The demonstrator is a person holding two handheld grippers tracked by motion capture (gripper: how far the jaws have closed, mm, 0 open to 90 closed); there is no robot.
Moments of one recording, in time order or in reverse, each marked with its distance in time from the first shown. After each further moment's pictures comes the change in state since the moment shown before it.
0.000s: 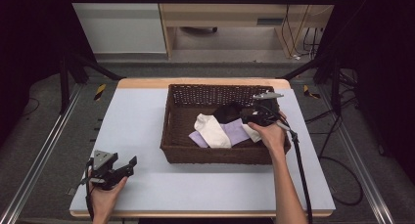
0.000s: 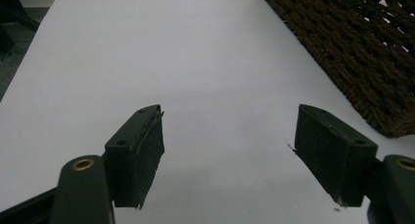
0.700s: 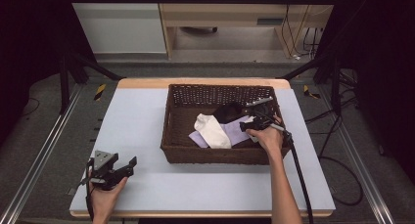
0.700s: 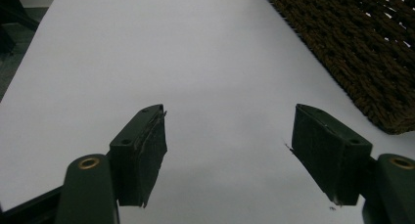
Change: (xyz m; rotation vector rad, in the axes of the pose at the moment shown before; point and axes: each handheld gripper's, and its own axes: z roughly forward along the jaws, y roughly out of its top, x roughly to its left) left arm -0.001 0.000 0.000 0.008 0.002 0.008; right arm 0.004 -0.017 0.026 0.195 -0.015 -0.062
